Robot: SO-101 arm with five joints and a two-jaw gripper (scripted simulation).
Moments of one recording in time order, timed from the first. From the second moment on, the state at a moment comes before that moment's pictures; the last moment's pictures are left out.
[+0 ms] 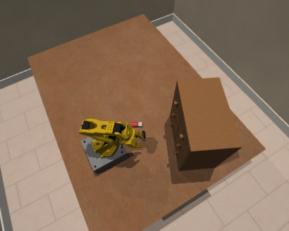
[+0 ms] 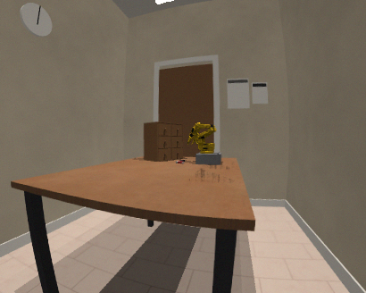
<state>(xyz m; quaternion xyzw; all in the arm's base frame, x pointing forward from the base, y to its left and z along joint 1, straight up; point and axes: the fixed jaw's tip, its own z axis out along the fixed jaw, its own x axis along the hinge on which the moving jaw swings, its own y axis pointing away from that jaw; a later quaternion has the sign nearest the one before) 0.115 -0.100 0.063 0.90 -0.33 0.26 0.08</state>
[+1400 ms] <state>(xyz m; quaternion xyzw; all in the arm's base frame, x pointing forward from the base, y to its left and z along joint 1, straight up) 0.112 -0.096 0.060 0.66 -0.70 0.27 -0.04</state>
